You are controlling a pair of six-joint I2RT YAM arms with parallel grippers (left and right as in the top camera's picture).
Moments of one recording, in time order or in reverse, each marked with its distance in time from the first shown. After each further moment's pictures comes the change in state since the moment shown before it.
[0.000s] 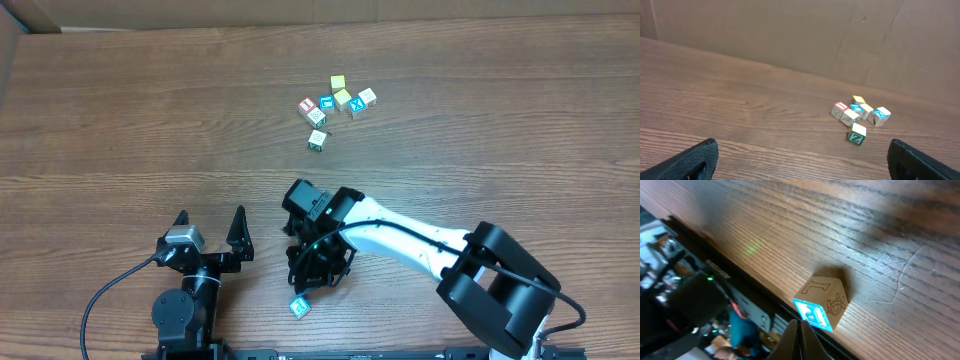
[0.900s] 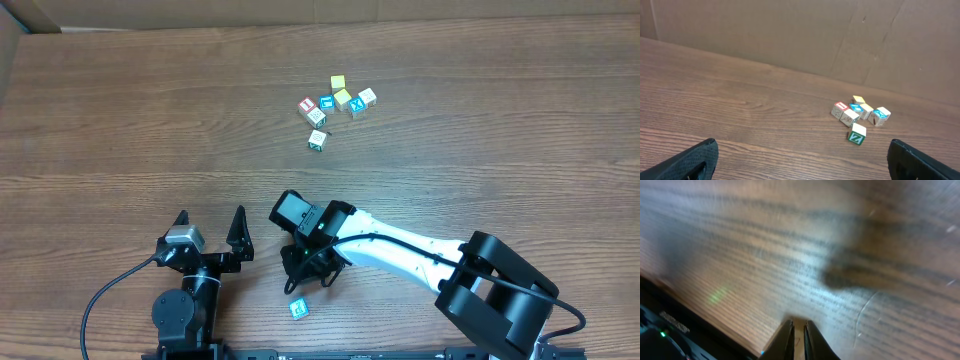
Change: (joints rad) left arm 0.000 0.000 0.000 0.000 0.000 0.000; right arm 0.055 -0.010 -0.011 0.112 0.300 0.072
